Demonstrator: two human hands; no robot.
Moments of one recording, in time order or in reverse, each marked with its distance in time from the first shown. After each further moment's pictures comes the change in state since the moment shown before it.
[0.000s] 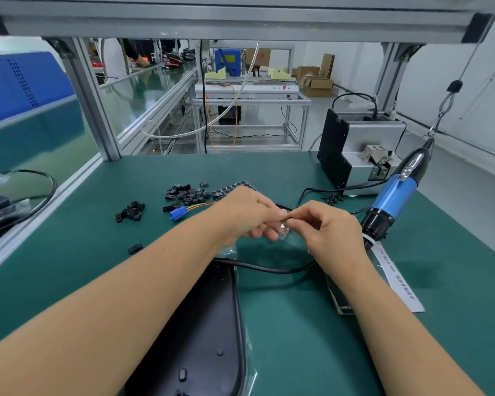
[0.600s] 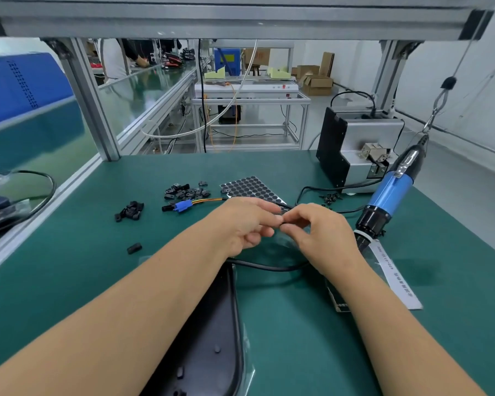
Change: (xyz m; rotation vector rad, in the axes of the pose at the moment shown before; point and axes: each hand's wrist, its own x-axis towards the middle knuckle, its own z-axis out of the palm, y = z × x) left_hand -0.002 -0.006 0.011 -0.318 0.113 -0.189; right_hand 0.003 0.001 0.003 -0.131 -0.121 -0.050
